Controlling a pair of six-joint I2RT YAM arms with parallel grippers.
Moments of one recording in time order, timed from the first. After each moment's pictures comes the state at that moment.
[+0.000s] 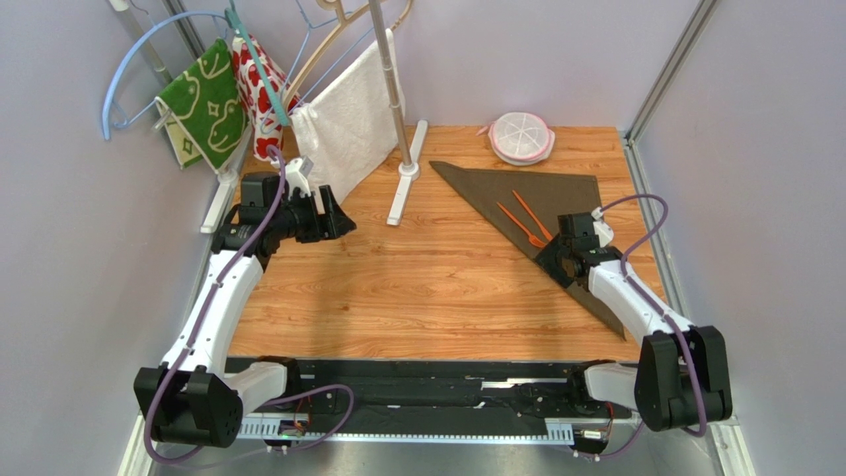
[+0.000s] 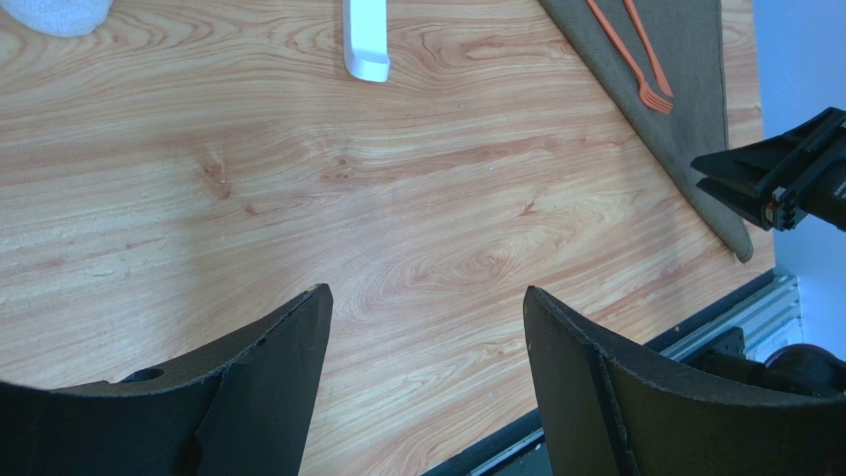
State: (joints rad) left arm -0.08 1.11 1.01 -0.57 0.47 -0.29; right arm 0.16 1.24 0.71 -0.45 0.16 0.88
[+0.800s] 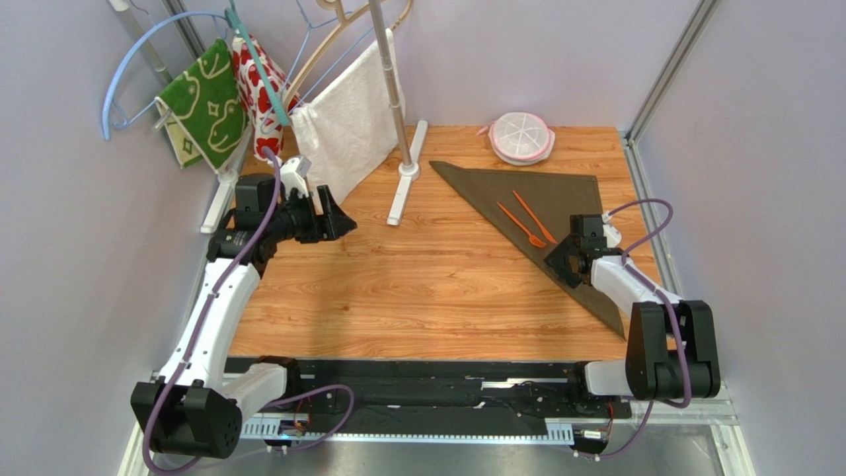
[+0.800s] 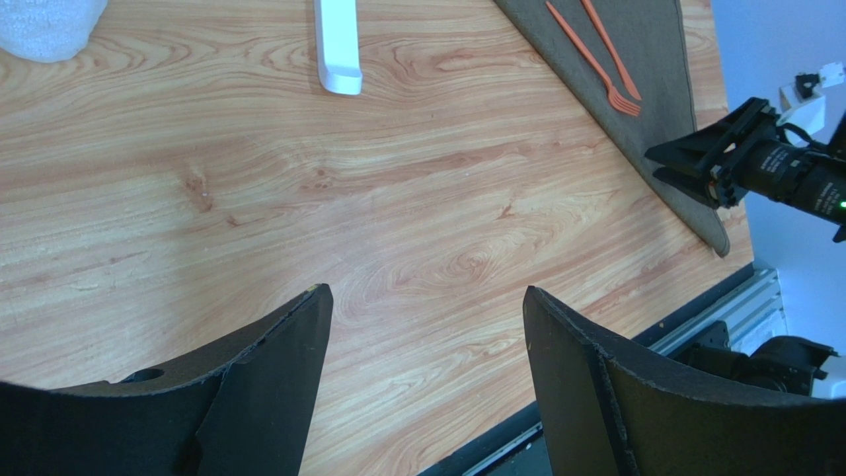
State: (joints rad) left arm -0.08 1.06 1.00 -0.56 0.50 -0.30; right arm 0.04 1.35 0.66 -0.31 0.13 0.81
